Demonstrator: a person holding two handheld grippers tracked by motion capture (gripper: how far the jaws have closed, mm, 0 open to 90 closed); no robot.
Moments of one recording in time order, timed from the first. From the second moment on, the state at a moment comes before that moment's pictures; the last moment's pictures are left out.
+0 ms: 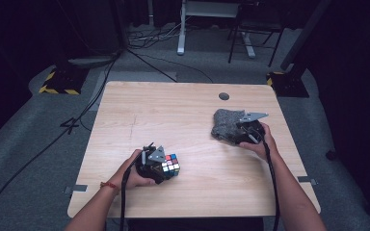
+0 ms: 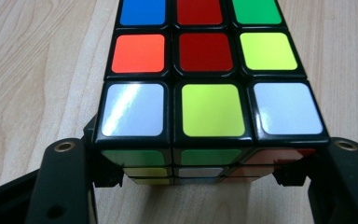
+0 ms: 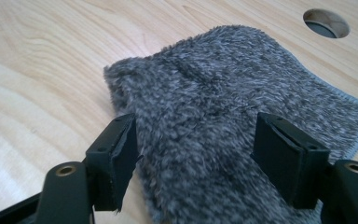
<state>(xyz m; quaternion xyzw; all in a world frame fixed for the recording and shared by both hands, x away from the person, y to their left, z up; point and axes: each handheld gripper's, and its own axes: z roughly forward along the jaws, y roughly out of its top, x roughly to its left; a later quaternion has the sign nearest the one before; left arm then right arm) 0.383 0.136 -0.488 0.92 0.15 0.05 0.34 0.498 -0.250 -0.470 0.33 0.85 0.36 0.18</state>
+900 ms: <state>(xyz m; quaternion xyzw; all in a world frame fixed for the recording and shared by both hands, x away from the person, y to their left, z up) 0.382 0.130 -0.490 0.92 0.16 0.05 0.34 0.492 -0.262 -0.491 0.34 0.86 0.36 0.11</state>
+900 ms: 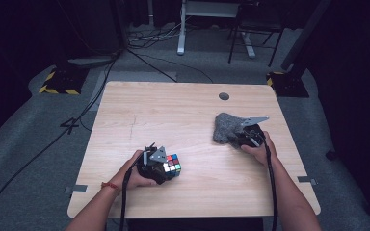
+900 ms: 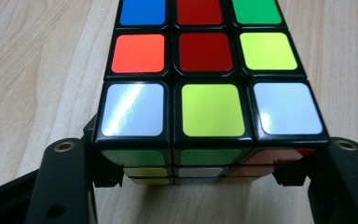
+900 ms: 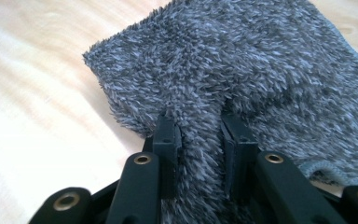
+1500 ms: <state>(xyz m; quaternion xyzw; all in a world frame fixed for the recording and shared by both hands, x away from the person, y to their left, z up) 0.381 0.127 -0.492 0.92 0.16 0.04 0.35 0.419 -0.256 -0.489 0.26 0.89 0.37 0.06</state>
